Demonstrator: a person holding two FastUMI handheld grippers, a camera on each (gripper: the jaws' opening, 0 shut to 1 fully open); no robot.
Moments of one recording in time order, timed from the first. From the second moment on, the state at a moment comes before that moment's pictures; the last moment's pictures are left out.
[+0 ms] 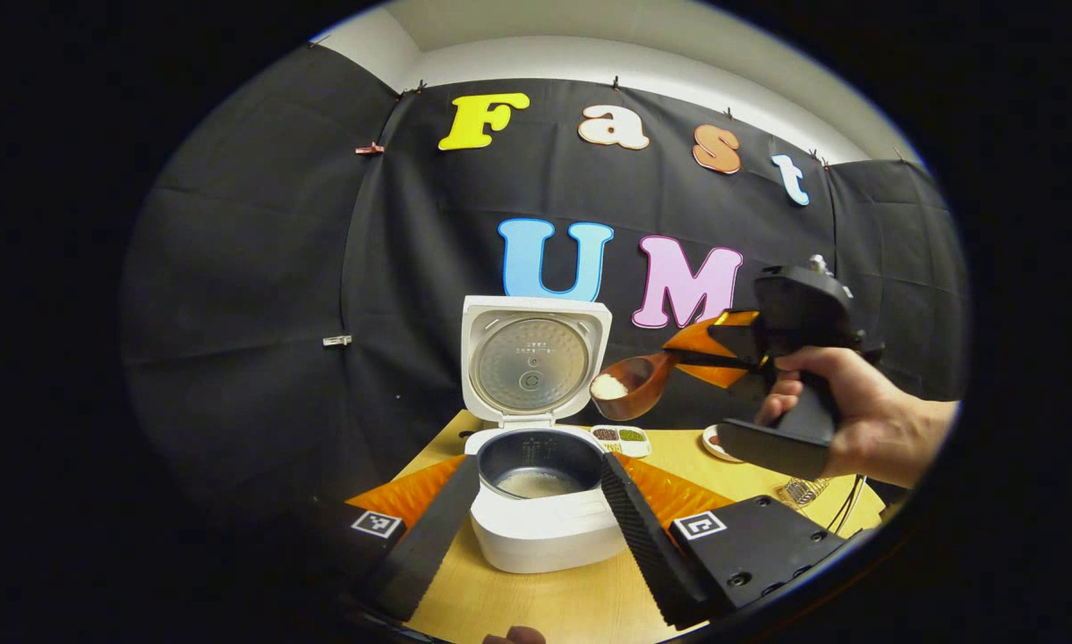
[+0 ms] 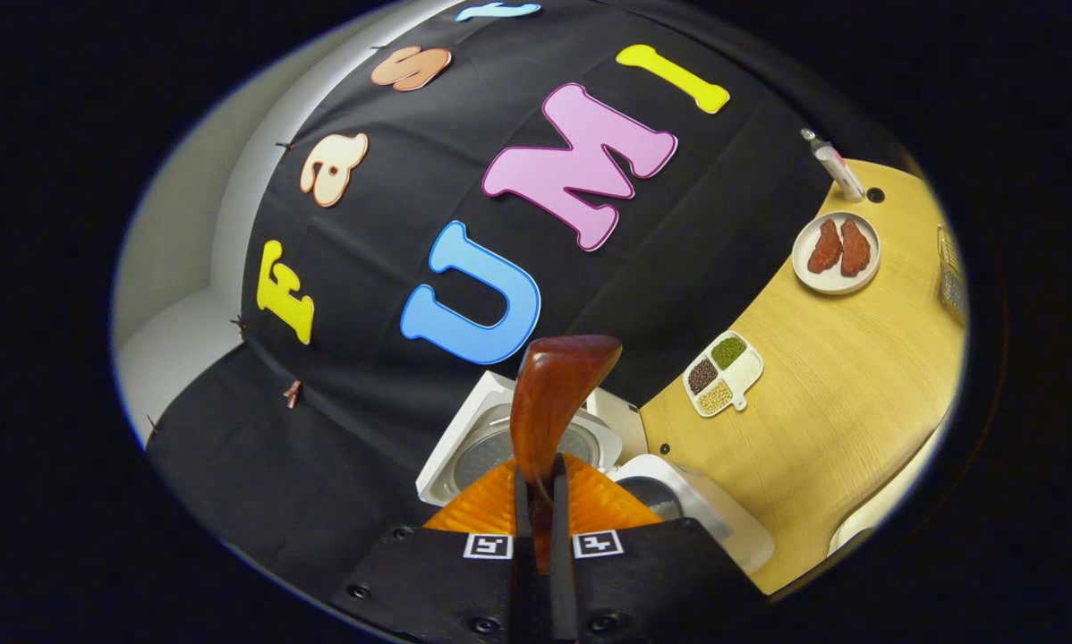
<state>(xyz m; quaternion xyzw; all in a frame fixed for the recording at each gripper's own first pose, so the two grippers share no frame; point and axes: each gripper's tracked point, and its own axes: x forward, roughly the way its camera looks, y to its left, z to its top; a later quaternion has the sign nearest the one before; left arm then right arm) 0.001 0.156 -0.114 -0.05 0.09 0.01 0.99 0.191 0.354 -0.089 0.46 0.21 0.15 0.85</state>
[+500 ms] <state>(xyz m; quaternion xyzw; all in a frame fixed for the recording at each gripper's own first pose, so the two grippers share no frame) 0.015 0.154 -0.137 -0.09 0.11 -0.01 0.99 0.214 0.413 -0.126 0.24 0.20 0.18 0.93</state>
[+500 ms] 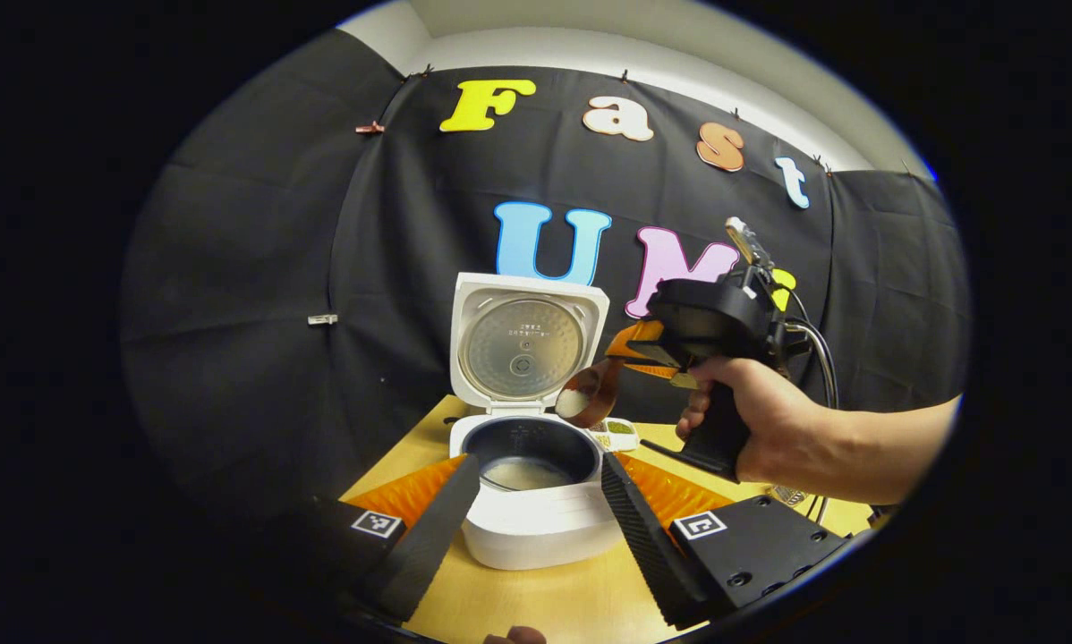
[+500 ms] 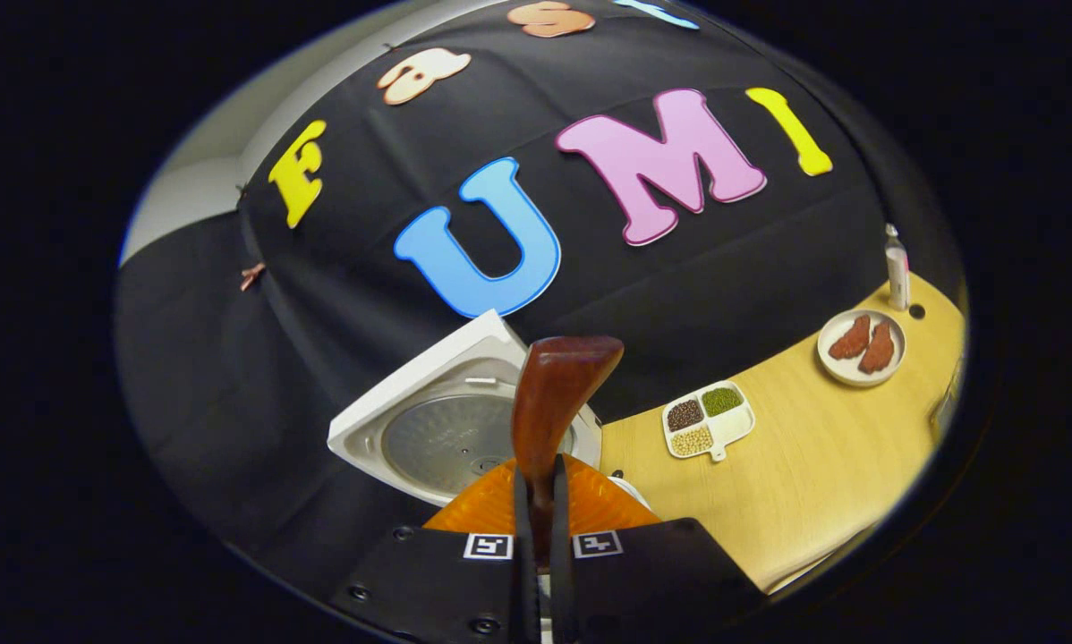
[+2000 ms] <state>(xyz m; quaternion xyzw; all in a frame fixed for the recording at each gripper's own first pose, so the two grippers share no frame) 0.020 0.152 -0.150 -0.08 0.13 0.00 0.99 0.141 0.495 -0.115 -0.24 -0.01 0.41 0.88</state>
